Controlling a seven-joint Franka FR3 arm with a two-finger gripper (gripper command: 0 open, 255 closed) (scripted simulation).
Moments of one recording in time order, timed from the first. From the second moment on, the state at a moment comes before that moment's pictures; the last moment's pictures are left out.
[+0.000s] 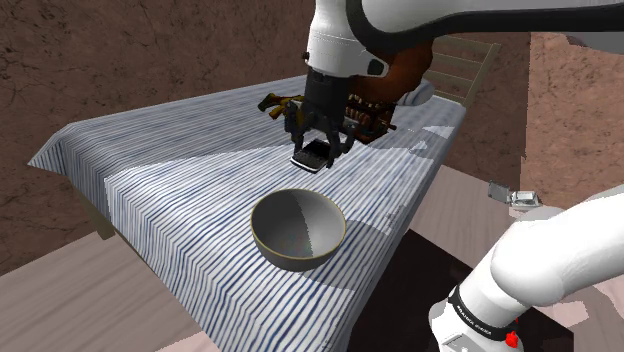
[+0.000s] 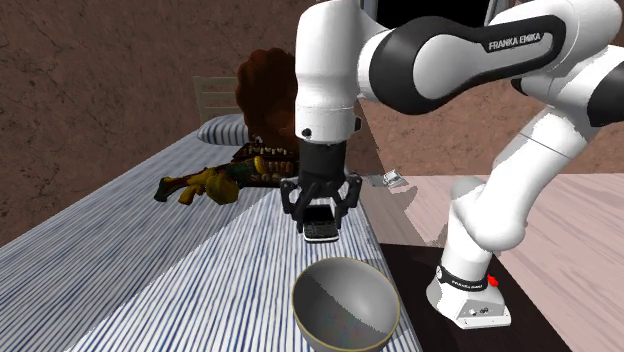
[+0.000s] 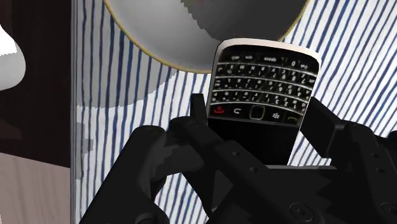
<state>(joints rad) -0.13 -0.42 0.50 -2.12 0.22 1.77 1.54</state>
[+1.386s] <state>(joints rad) -0.06 -0.43 0.67 -2.25 0.30 1.93 1.72</state>
